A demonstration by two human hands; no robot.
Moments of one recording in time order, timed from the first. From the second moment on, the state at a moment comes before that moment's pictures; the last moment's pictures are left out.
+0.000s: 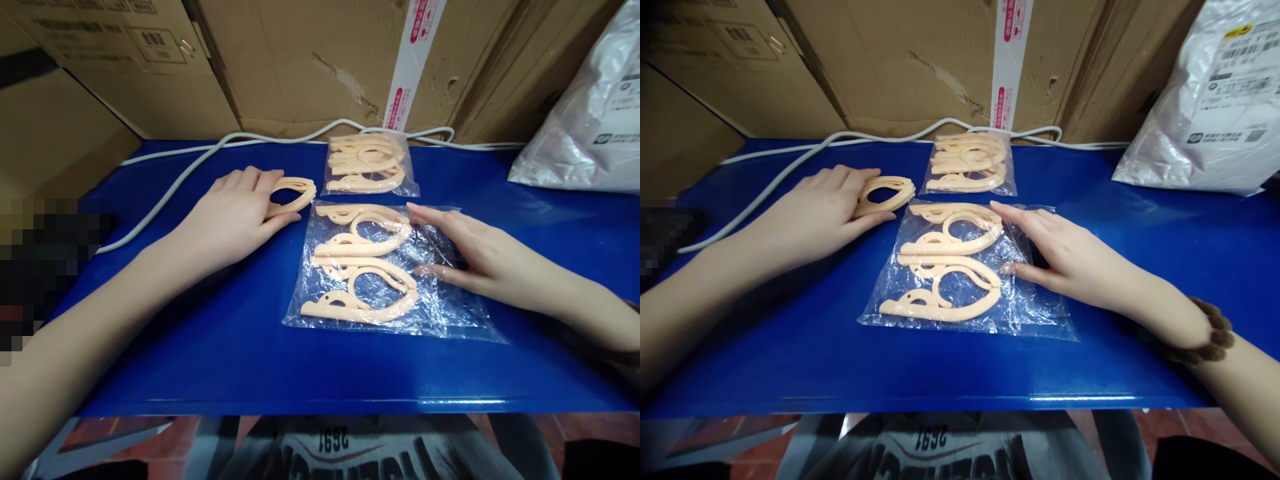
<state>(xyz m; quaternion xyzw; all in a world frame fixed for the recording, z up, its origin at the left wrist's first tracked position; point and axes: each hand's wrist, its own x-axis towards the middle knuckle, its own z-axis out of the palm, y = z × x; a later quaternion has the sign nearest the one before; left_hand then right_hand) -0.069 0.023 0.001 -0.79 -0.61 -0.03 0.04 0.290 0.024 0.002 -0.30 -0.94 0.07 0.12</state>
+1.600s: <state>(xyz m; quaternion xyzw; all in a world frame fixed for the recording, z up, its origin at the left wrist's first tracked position) -0.032 -0.018 -0.003 -0.89 -0.33 -0.28 0.13 0.269 -0.015 0.042 -0.37 -0.81 0.38 0.28</state>
